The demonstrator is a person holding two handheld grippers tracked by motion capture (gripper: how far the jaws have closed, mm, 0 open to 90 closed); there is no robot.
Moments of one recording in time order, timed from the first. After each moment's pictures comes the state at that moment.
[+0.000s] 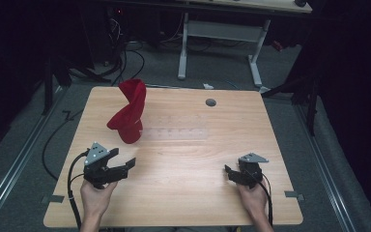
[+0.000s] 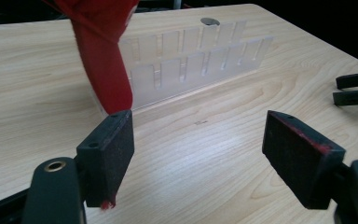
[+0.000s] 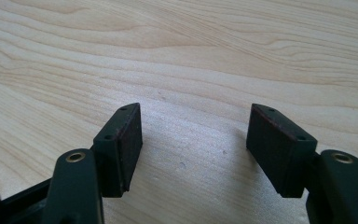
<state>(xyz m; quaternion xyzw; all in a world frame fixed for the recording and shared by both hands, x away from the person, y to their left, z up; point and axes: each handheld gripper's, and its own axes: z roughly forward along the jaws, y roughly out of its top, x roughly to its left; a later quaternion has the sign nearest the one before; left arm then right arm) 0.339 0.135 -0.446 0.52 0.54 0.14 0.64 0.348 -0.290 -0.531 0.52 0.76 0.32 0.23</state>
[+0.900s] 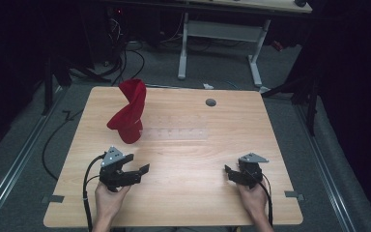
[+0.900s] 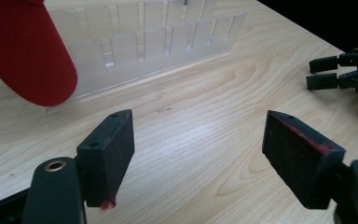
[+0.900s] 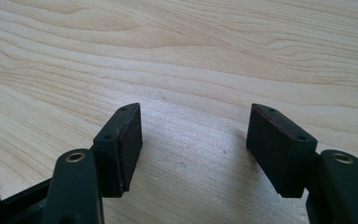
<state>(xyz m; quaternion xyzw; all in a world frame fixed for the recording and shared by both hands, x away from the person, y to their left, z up) 0.339 0.103 -0.468 0.54 0.54 0.09 0.64 0.347 -0.290 -0.531 0.52 0.76 0.32 0.23</state>
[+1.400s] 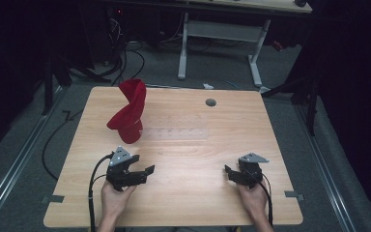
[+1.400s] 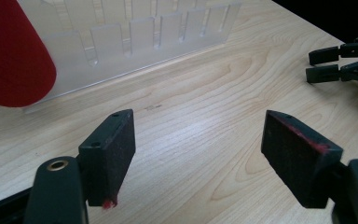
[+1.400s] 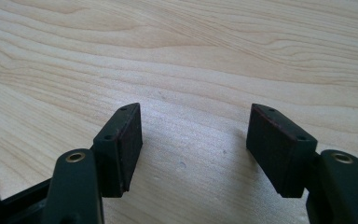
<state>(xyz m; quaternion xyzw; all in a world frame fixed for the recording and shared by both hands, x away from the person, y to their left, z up) 0.343 0.089 -0.476 0.55 0.54 0.09 0.63 0.347 -0.290 -0.531 0.52 0.76 0.32 0.23</state>
